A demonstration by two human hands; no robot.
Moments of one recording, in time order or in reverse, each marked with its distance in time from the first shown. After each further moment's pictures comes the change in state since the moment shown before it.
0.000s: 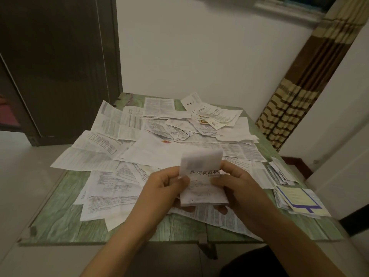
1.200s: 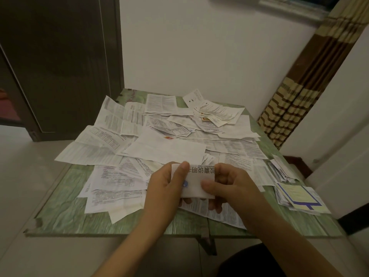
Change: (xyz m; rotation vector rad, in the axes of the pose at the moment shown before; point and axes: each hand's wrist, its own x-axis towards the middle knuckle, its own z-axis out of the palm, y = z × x) left_hand 0.006 -0.021 0.011 0.126 0.304 0.280; right_hand -0.003 0.007 0.009 -0.228 0.003 -0.108
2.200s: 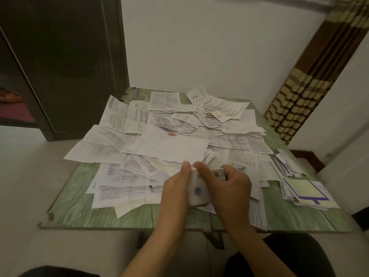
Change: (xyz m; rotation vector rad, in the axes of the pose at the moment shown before) left_hand -0.014 -0.001 0.024 -0.233 0.036 -0.340; right_hand 0.014 0.034 0.031 -0.228 0.610 -0.377
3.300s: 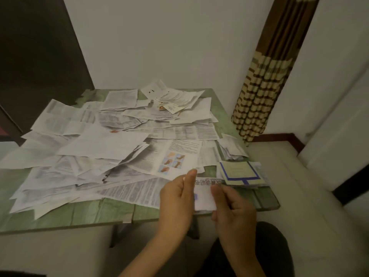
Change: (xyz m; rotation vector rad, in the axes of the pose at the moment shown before) left_hand -0.029 -0.069 0.133 0.430 -0.006 0.312; right_hand -0.023 0.073 -0.152 0.184 0.046 0.223
